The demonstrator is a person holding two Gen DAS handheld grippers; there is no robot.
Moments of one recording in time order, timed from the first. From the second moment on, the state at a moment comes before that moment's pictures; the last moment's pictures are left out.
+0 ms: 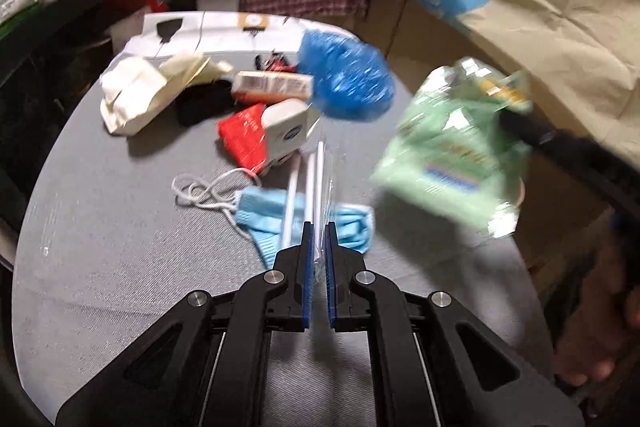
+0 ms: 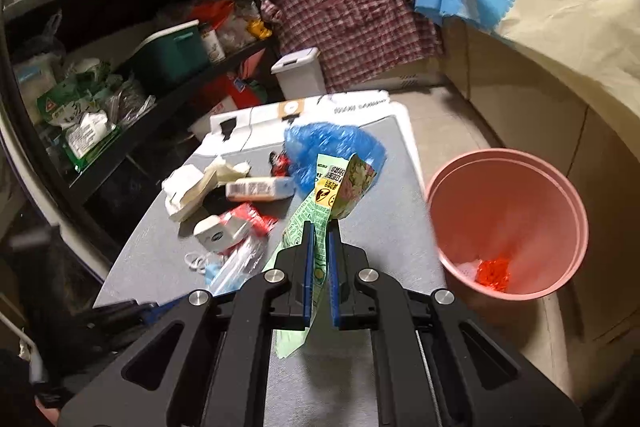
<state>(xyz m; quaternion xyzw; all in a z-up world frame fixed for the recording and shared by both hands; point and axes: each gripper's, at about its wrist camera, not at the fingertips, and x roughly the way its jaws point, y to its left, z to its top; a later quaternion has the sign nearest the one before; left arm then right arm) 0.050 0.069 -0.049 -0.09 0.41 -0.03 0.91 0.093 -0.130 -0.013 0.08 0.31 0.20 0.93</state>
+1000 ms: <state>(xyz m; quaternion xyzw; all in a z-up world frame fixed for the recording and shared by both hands) 0.051 0.035 0.023 -0.09 0.33 -0.02 0.94 0.116 -0.191 0.041 0.04 0.29 0.16 0.94</state>
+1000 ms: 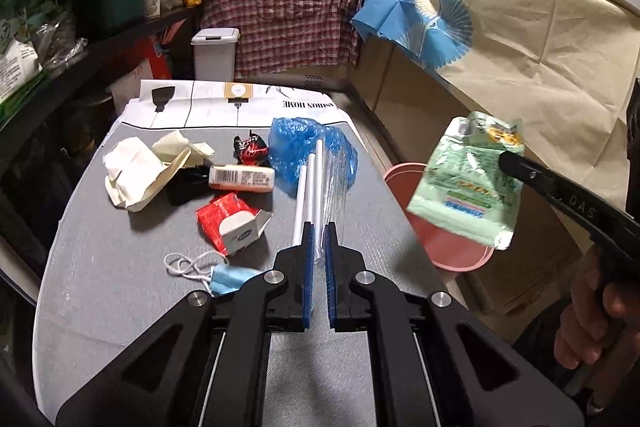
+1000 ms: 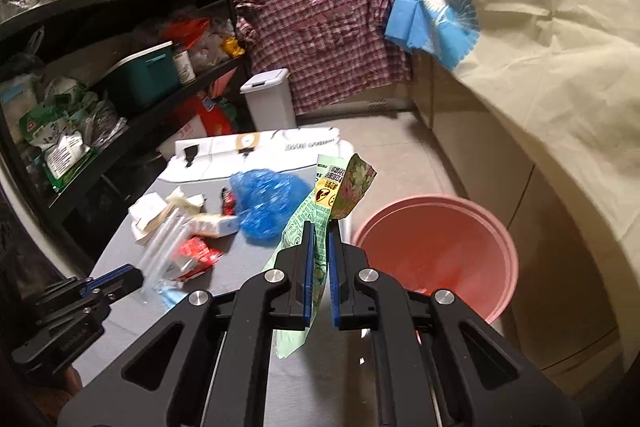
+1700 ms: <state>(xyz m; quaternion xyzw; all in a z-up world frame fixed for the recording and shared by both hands) 0.094 -0.028 0.033 -0.07 0.33 -0.06 0.94 0.170 -0.288 0.041 0.03 0.28 0.06 0.96</state>
